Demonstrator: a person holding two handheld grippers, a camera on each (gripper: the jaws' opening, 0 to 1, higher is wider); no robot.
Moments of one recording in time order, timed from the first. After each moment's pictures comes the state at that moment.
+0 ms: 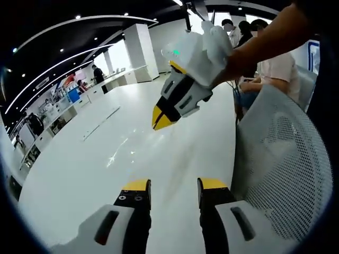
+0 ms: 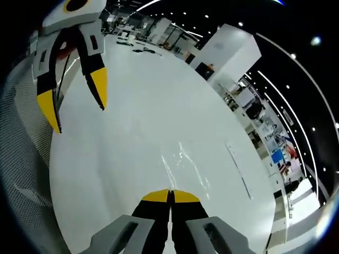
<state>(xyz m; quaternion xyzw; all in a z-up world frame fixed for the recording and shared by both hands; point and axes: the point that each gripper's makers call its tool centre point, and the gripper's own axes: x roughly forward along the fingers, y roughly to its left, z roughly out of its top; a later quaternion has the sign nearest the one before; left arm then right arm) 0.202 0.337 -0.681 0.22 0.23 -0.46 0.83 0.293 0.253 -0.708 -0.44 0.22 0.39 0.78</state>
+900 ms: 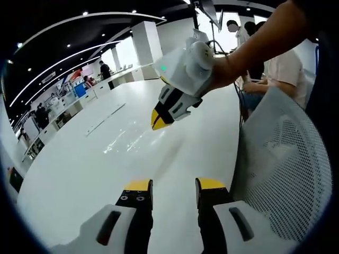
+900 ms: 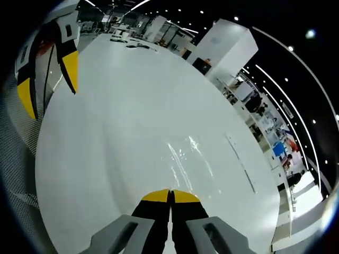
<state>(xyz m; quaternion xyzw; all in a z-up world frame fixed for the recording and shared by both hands) 0.202 0.337 -0.682 0.21 0.24 -0.43 0.84 0.317 0.243 -0.725 -0.42 0.25 0.38 0.78</state>
